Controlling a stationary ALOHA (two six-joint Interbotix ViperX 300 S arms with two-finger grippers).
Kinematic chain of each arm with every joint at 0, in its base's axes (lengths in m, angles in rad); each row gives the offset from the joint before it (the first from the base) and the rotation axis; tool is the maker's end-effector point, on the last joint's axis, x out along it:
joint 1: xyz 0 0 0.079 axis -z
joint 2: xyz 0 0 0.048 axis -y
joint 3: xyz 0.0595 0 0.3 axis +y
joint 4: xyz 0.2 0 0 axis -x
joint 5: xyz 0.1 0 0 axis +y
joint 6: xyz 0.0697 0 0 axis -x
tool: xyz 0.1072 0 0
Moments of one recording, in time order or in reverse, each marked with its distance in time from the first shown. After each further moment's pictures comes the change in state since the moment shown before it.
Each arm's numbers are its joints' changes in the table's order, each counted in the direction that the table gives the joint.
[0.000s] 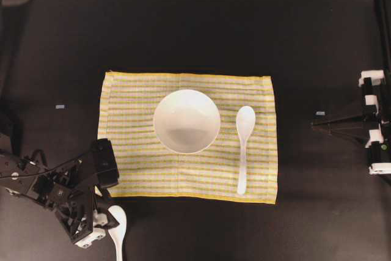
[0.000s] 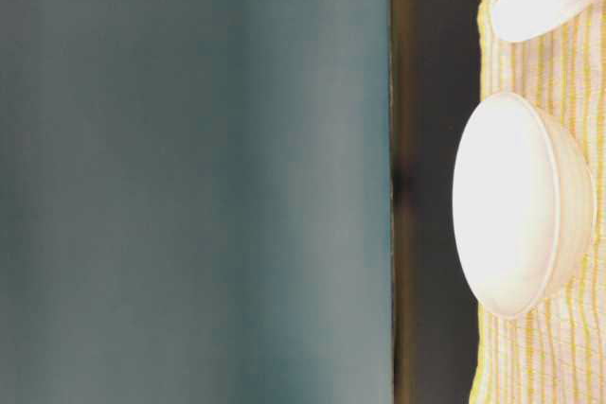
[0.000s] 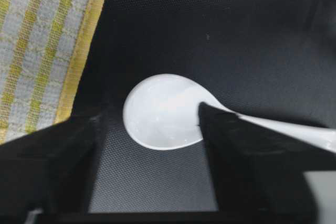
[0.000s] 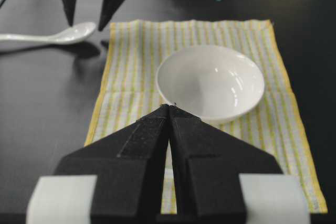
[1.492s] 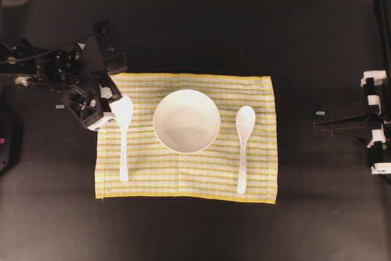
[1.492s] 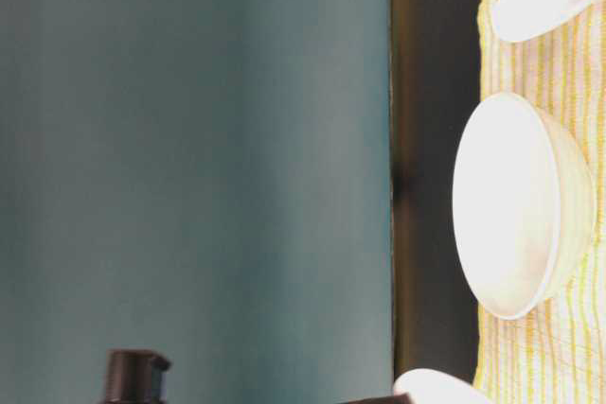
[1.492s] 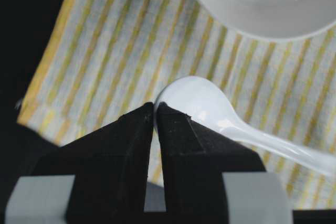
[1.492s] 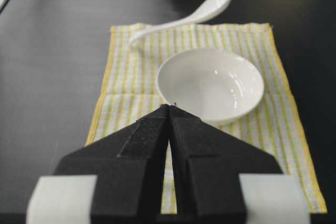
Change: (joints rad) left arm -0.635 0.181 -0.120 0.002 0.379 -0.690; right arm 0.000 0.023 0.015 0.002 -0.006 -0.002
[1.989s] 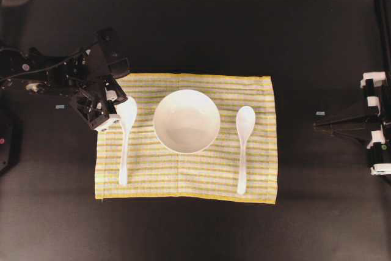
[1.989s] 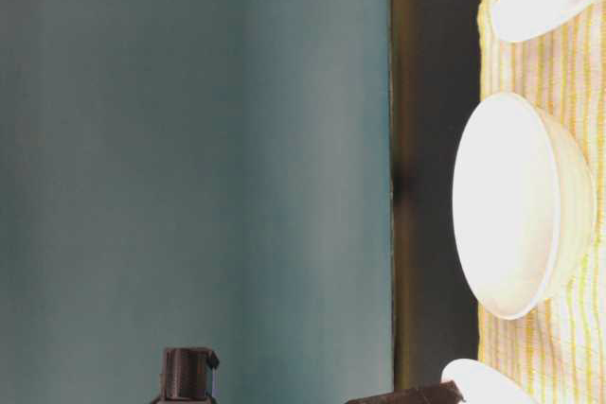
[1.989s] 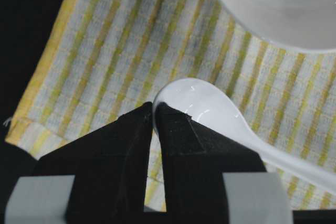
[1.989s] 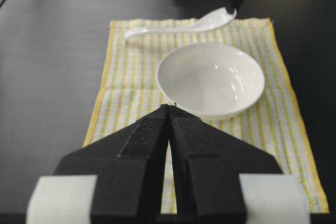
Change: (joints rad) left arm -0.023 -0.078 0.069 -0.002 -0.187 -0.003; right arm 0.000 0.002 0.017 -0.002 -0.014 0.002
